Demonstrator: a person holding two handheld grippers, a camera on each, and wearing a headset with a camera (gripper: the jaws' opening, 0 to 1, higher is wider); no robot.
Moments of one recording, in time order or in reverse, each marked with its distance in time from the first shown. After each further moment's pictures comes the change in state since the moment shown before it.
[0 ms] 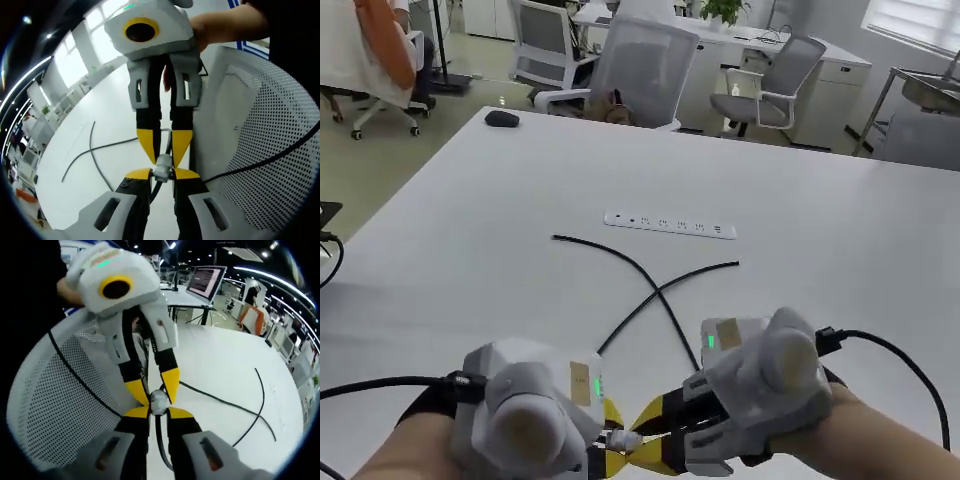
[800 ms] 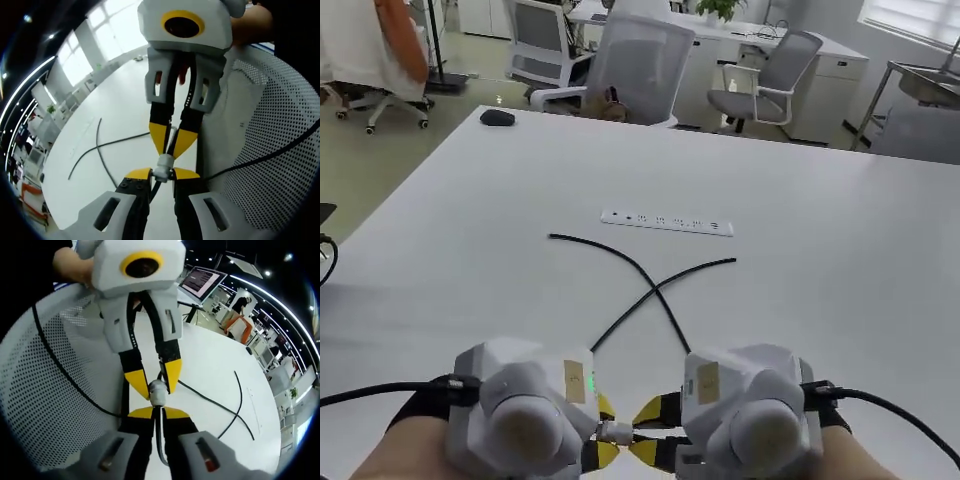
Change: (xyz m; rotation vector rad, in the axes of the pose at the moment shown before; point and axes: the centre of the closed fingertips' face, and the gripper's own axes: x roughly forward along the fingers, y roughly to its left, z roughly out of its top) left arm -0.001 0.009 -0.006 0.019 0.038 0.064; right arm 0.004 -0.012 -0.012 -0.041 0.055 -0.197
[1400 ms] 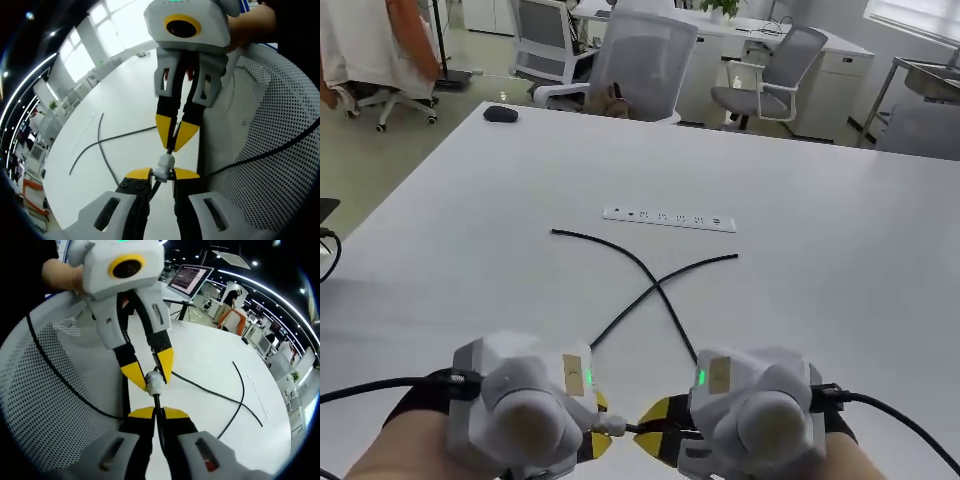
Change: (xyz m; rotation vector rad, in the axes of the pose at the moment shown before) left arm 0.002 0.002 -0.009 -0.016 0.037 0.017; right arm -0.001 -0.002 -0.014 0.163 -0.017 -0.016
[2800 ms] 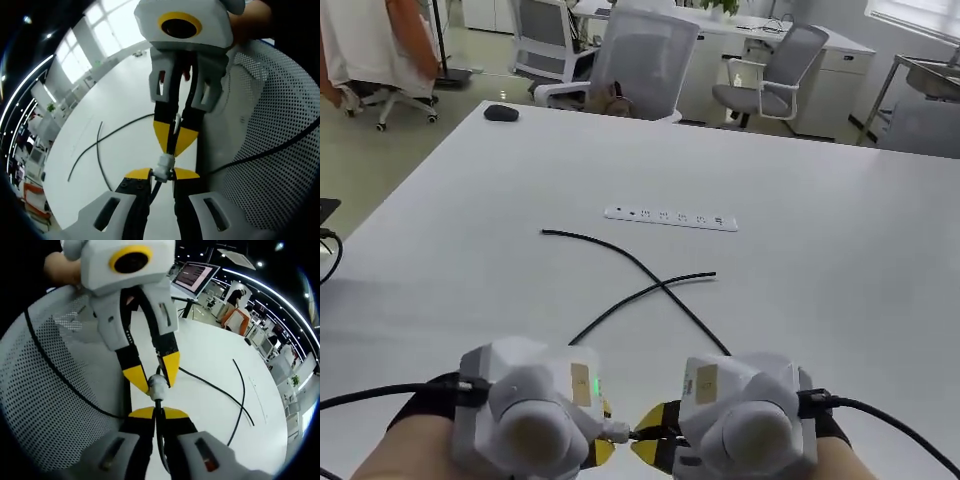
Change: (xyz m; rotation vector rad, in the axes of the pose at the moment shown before) left arm -0.003 -0.003 -0.001 0.023 0.002 -0.018; right arm 0.007 0.007 0.005 -0.082 0.034 0.001
